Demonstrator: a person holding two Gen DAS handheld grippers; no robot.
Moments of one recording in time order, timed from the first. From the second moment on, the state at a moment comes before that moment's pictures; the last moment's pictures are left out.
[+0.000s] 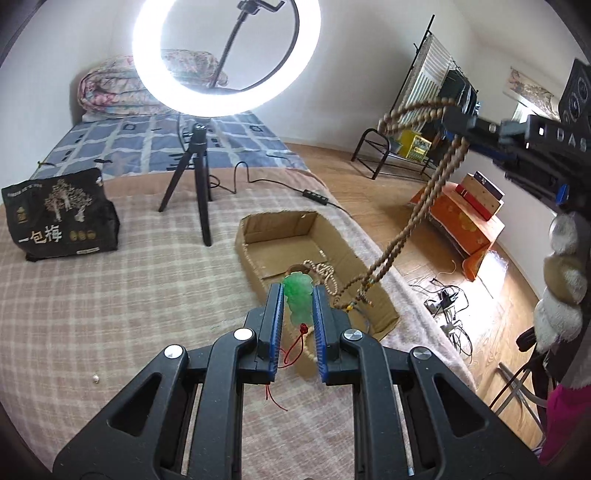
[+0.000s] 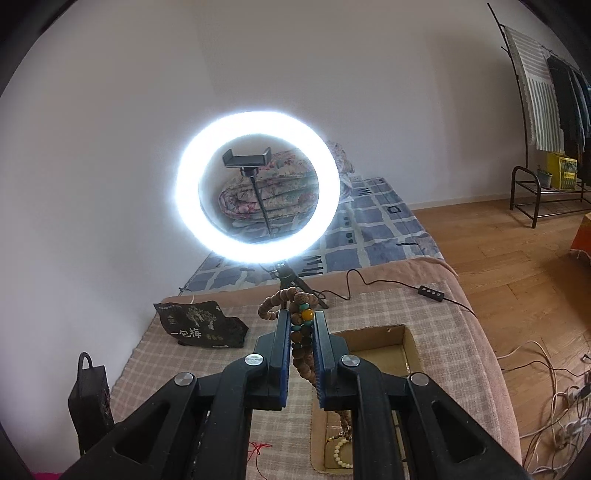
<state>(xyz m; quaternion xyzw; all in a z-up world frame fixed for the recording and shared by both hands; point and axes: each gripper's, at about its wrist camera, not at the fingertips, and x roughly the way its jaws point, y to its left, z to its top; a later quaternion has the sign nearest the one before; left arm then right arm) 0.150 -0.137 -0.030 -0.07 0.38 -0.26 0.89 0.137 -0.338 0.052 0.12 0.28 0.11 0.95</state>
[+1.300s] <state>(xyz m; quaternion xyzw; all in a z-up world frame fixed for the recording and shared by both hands) 0.255 -0.223 -0.079 -0.04 0.39 -0.24 0.89 0.161 -0.397 -0.089 0.13 0.43 0.08 0.89</state>
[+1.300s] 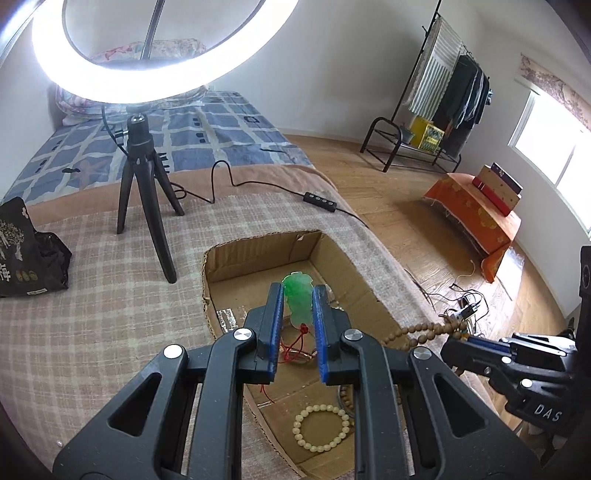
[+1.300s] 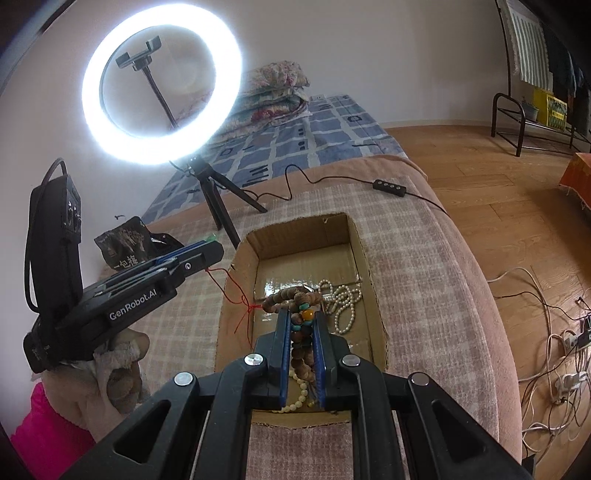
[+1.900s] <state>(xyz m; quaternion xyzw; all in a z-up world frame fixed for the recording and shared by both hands) 0.255 -0.218 -0.084 -0.03 0.40 -0.22 0.89 0.165 -0.388 -0.116 0.12 0.46 0.08 0.88</state>
